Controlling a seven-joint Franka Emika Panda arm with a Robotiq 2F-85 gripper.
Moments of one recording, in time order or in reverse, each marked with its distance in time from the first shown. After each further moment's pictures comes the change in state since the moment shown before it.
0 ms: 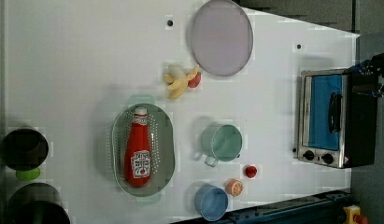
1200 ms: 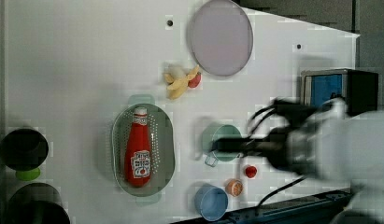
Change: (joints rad) arm -0.055 0.011 0.708 -0.172 0.053 0.062 0.002
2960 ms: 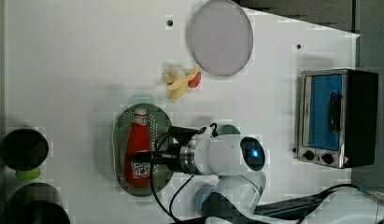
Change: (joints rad) arm 0.058 0.523 -0.019 -0.412 -0.083 0.973 0.019
